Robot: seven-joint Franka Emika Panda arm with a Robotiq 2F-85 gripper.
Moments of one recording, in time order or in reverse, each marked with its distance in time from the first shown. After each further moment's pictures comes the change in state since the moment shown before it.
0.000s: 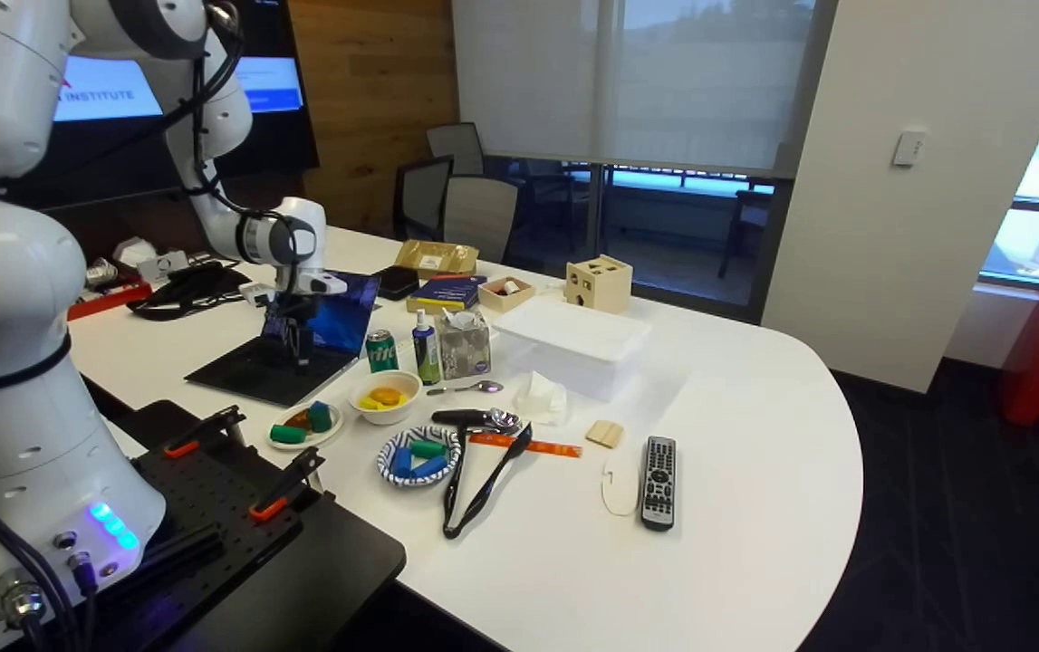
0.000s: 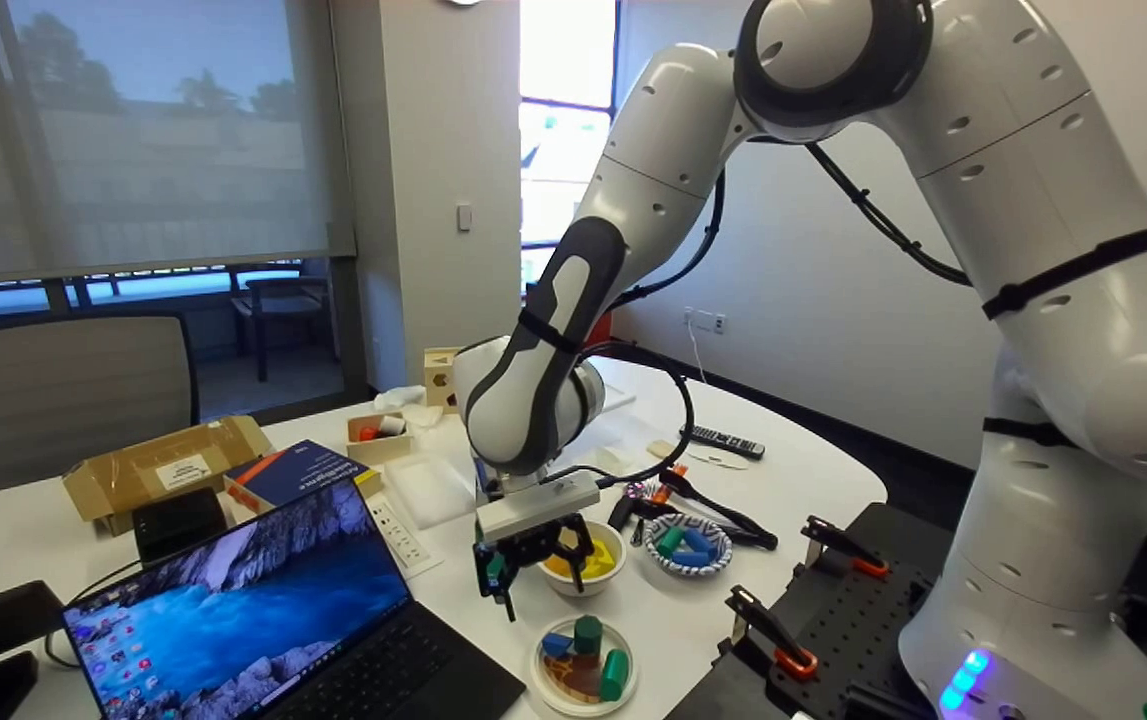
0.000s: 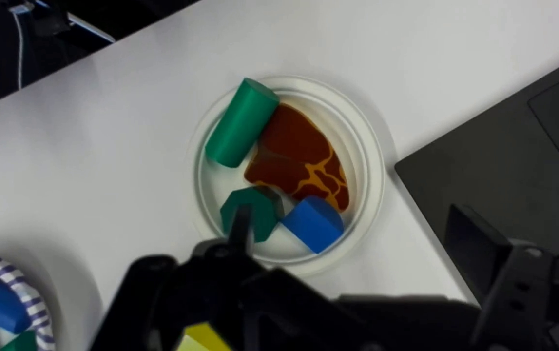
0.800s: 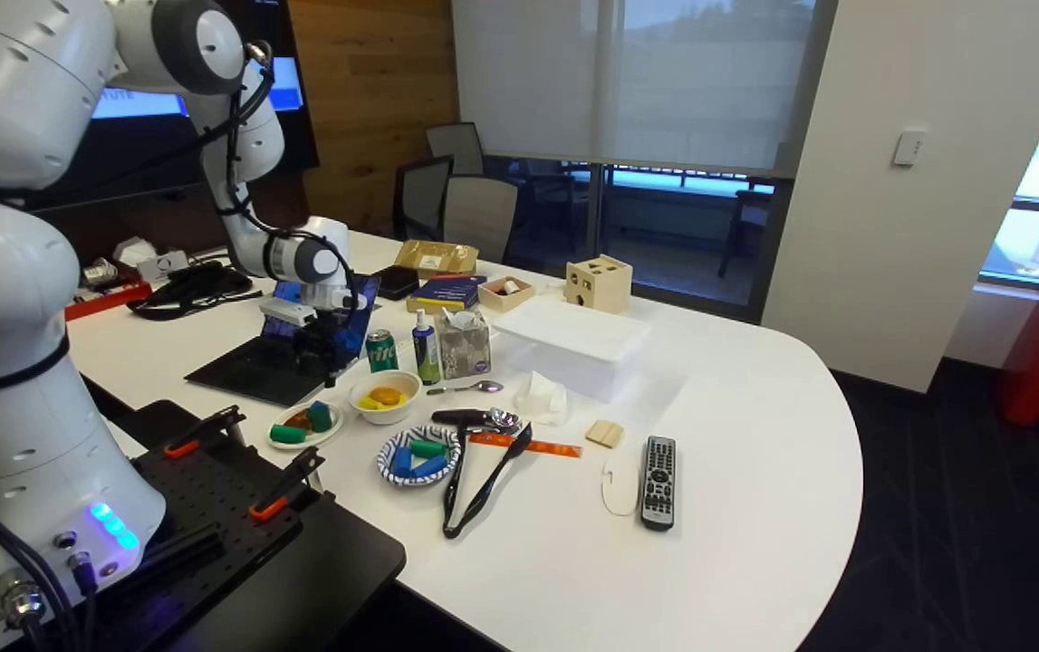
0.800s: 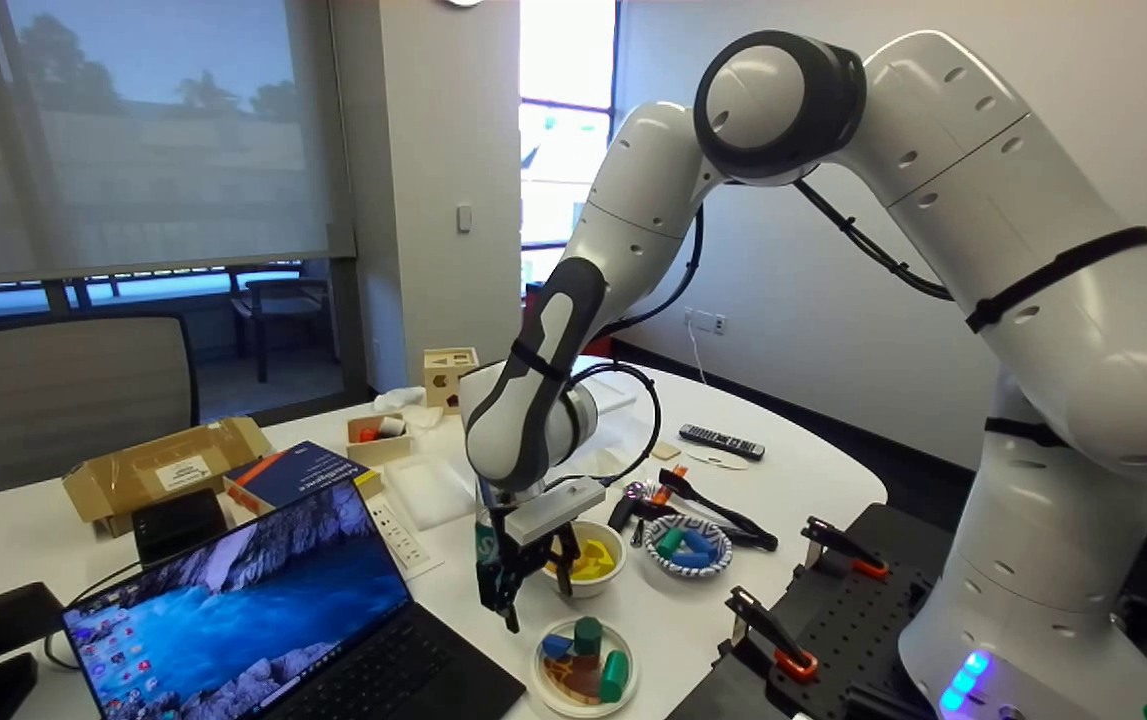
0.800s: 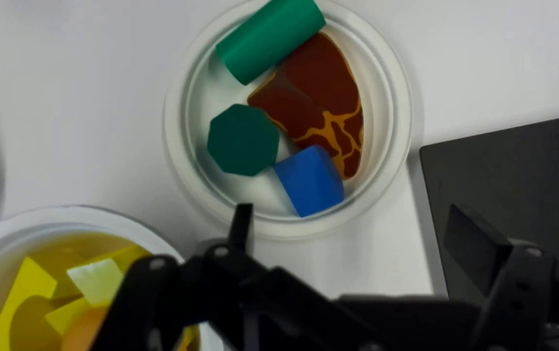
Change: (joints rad) arm -0.077 0.142 0.020 0.112 -0.020 0.027 -0.423
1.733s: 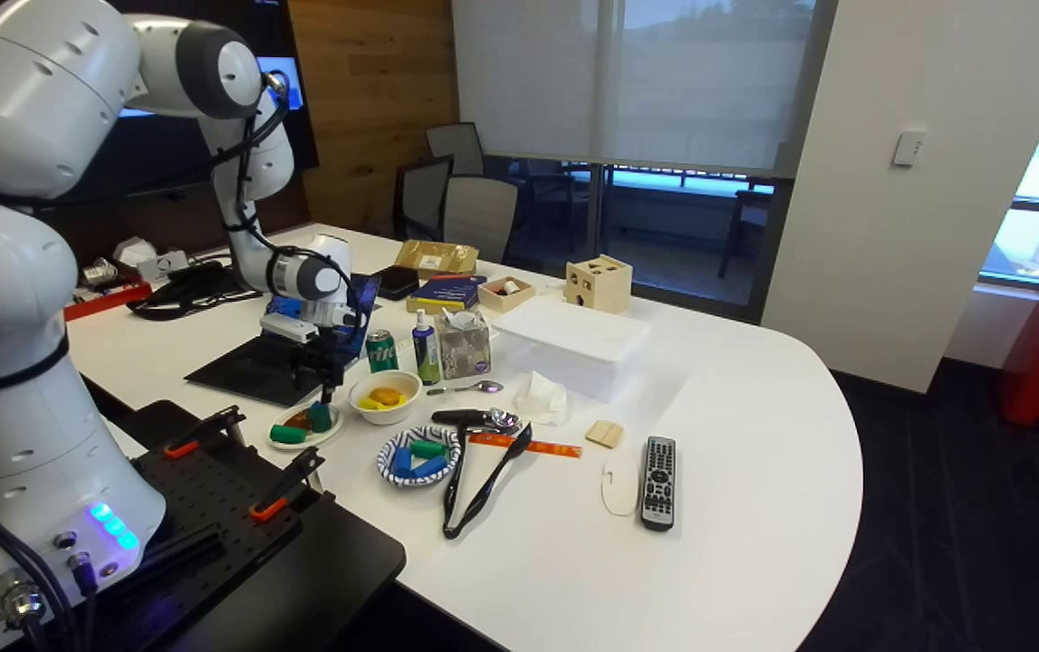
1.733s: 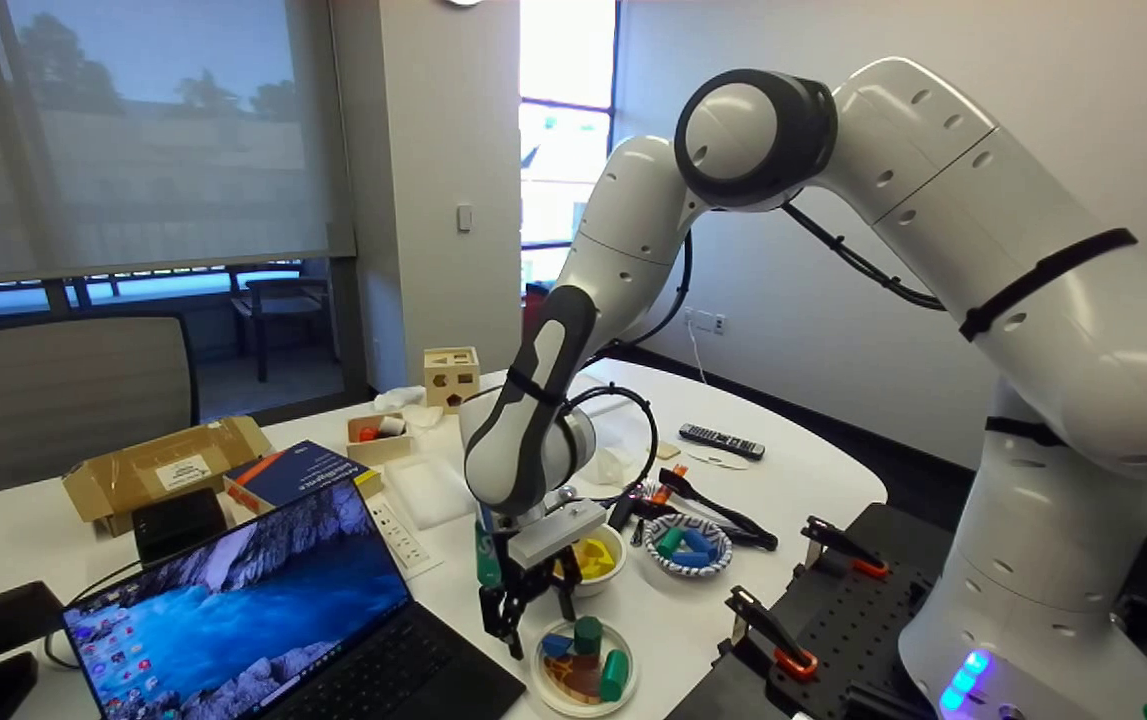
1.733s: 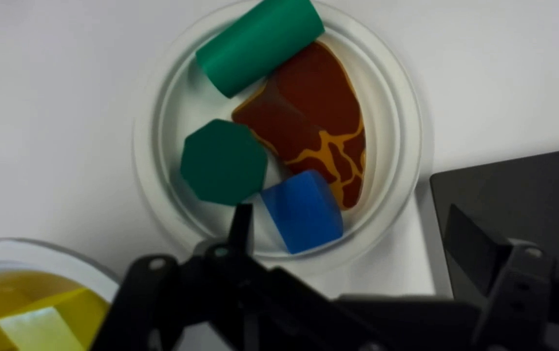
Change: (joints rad) arm -0.021 0.092 0.024 0.048 0.009 0.001 -0.041
